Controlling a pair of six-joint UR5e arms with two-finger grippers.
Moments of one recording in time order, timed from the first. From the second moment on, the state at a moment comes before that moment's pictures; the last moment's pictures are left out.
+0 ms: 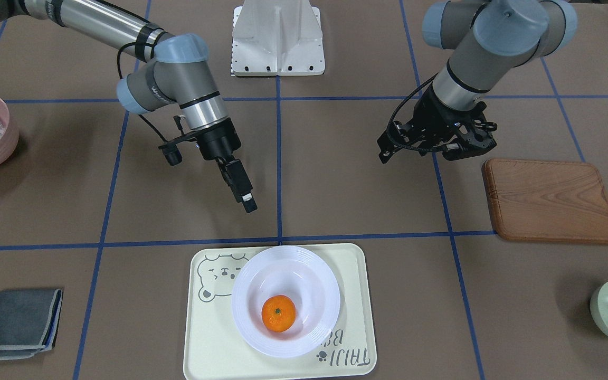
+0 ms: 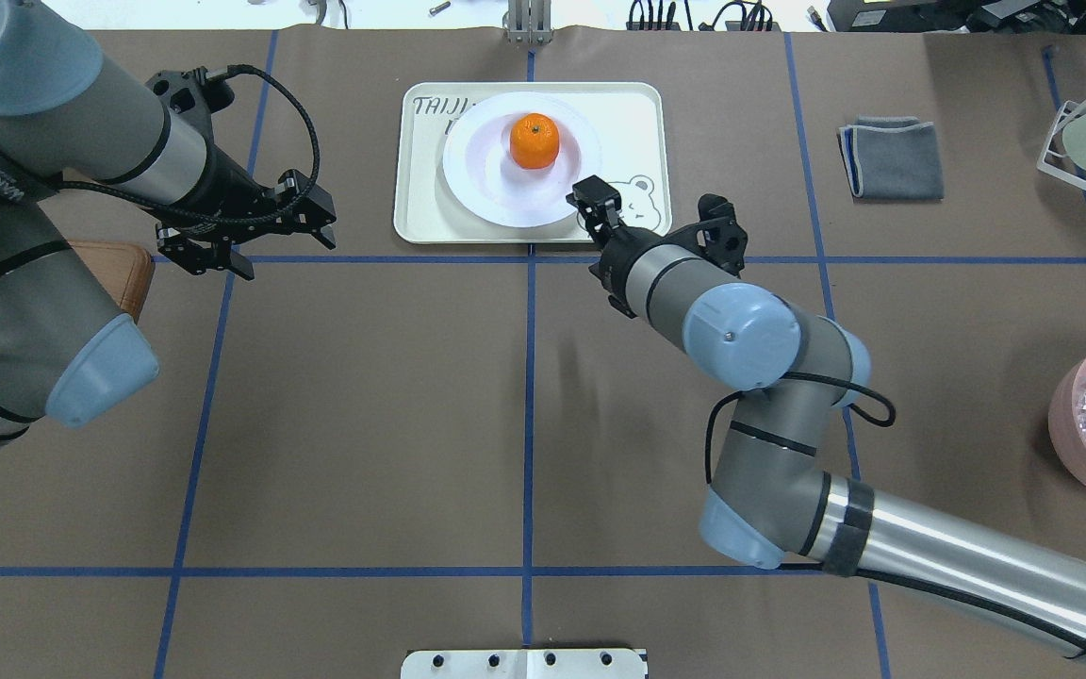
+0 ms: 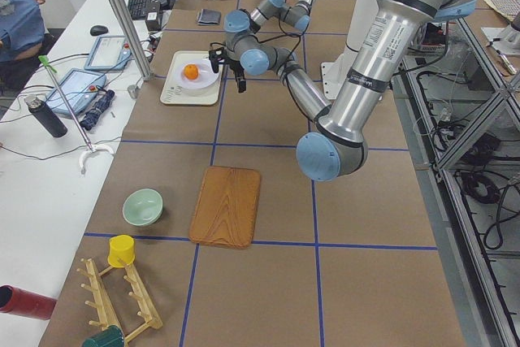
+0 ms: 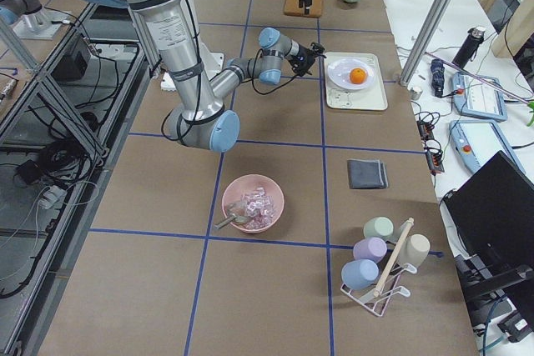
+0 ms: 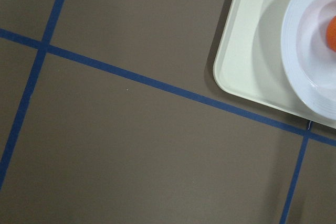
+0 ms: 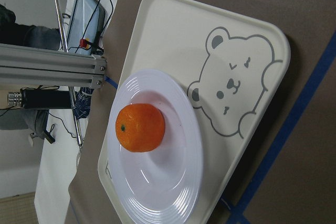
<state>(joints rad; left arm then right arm) -0.85 -2.02 -1.86 -1.69 -2.18 -1.31 0.51 -1.06 1.59 -0.77 1.34 2.24</state>
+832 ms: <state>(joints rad) -1.04 -1.74 -1.94 -1.69 -2.19 -0.77 1.11 -1.37 1.71 -0.80 2.24 1.40</state>
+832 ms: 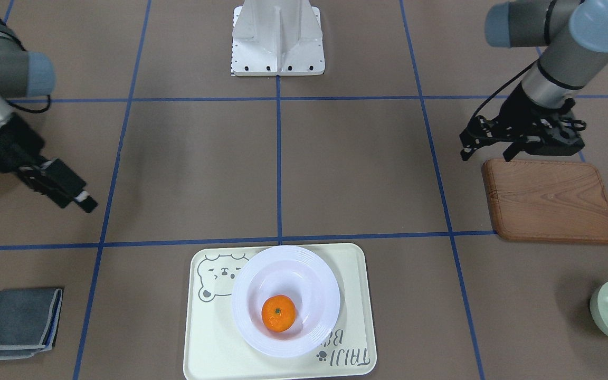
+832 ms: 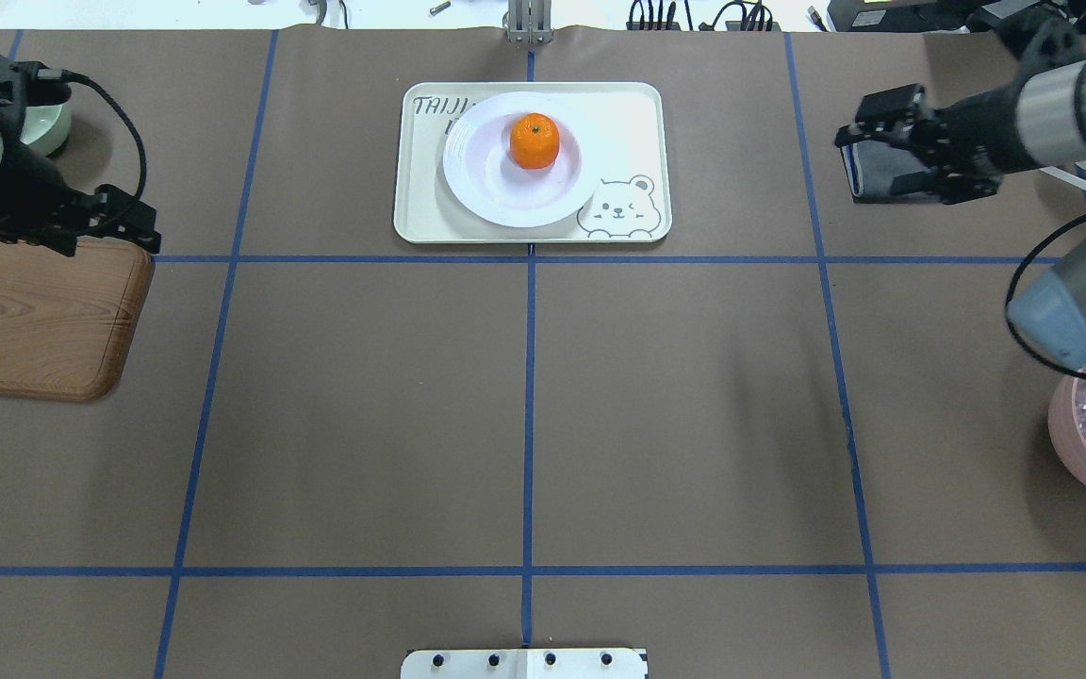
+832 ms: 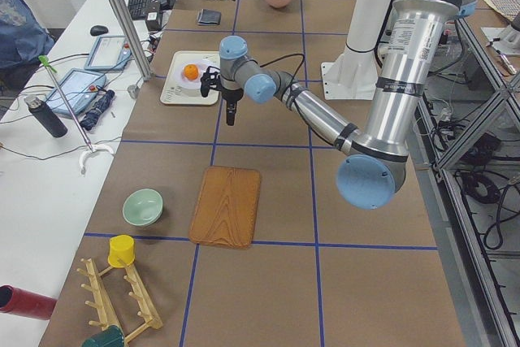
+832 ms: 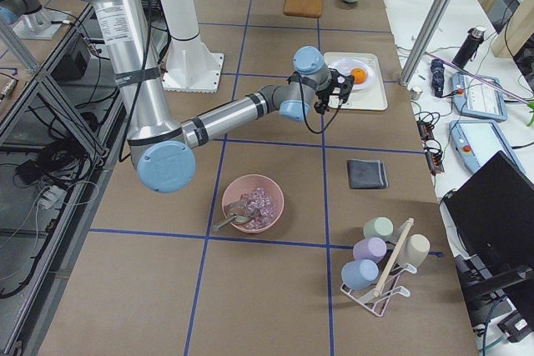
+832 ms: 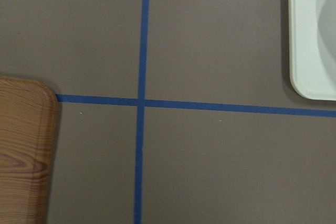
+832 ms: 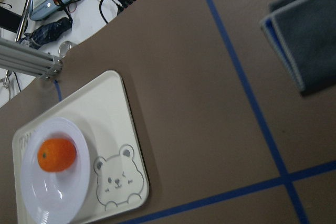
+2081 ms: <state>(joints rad) -1.37 -1.71 -1.82 -1.37 -2.23 -0.05 1.45 -1.50 1.71 -1.57 2.27 -0.21</state>
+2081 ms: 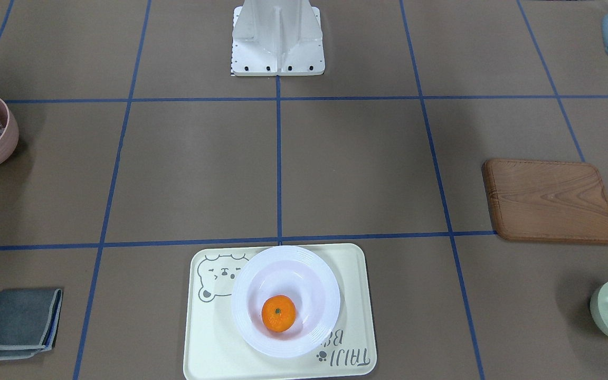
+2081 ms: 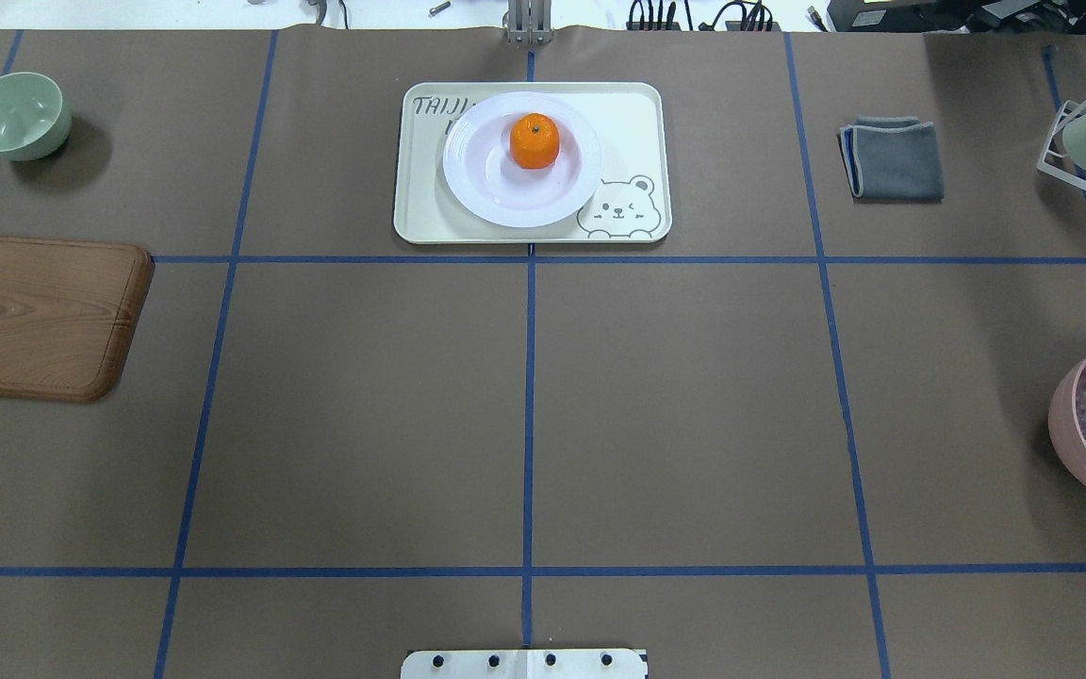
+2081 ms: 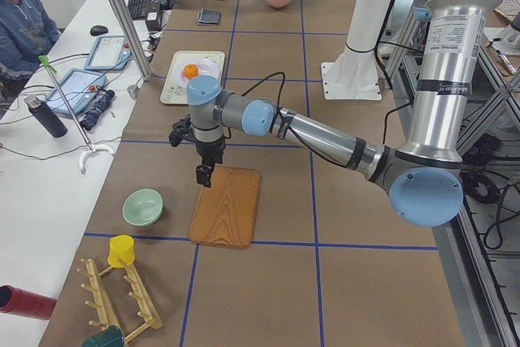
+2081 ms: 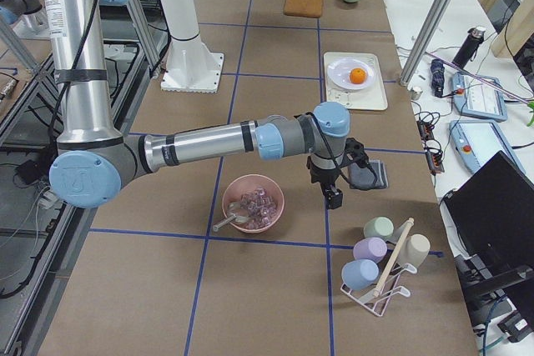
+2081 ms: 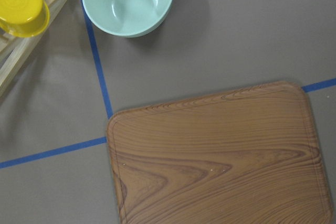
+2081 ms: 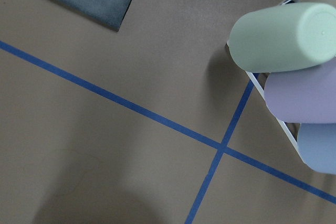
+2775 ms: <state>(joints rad) -1.41 -1.66 -1.85 -1.23 -2.33 0.02 1.44 -1.50 1.72 -1.60 2.36 -0.20</state>
